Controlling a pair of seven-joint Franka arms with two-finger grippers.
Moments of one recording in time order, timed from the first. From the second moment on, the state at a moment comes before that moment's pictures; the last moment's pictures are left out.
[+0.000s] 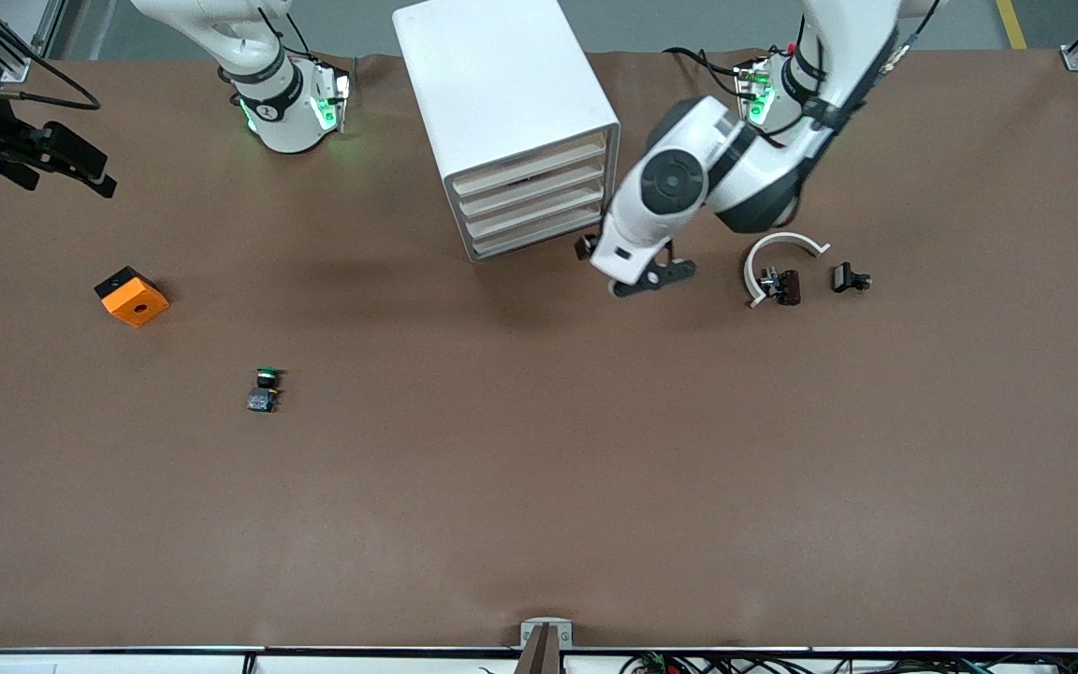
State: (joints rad) left arm -0.09 0.32 -0.59 -1.92 -0.04 2.00 -0.98; right arm -0.02 -0.21 0.01 -1.74 0.04 1.49 0.11
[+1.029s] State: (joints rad) left arm 0.34 0.24 -0.60 -1.53 0.04 1.74 -0.59; right arm -0.04 -0.21 0.00 -1.70 0.02 1.48 0.09
